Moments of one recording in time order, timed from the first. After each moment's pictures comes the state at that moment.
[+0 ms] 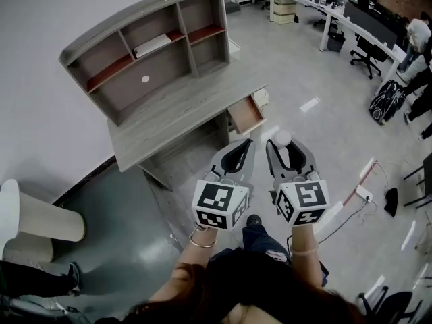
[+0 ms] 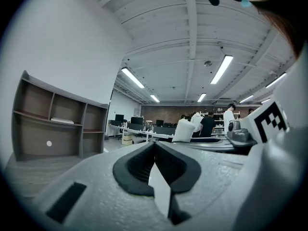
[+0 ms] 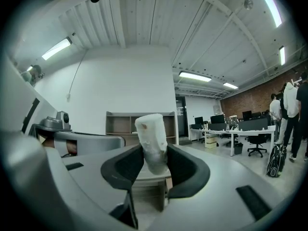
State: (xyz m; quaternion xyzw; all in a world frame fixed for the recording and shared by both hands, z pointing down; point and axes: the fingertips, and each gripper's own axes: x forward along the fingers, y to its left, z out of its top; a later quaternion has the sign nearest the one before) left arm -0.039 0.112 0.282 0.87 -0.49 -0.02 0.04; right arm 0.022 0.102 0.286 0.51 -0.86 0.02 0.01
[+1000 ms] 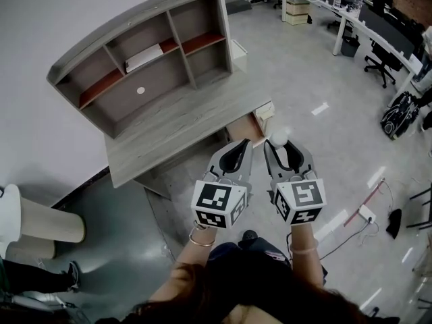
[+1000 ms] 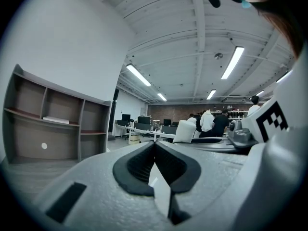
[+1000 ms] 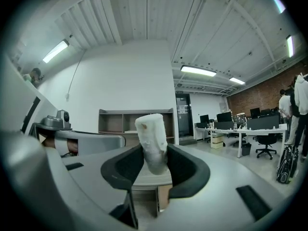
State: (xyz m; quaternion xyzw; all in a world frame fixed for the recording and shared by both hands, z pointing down) left arm -0.004 -0.041 0.290 0.85 -0.53 -0.01 0.04; right arm 0.056 -0.055 0.295 0.48 -0.88 0.02 0.02
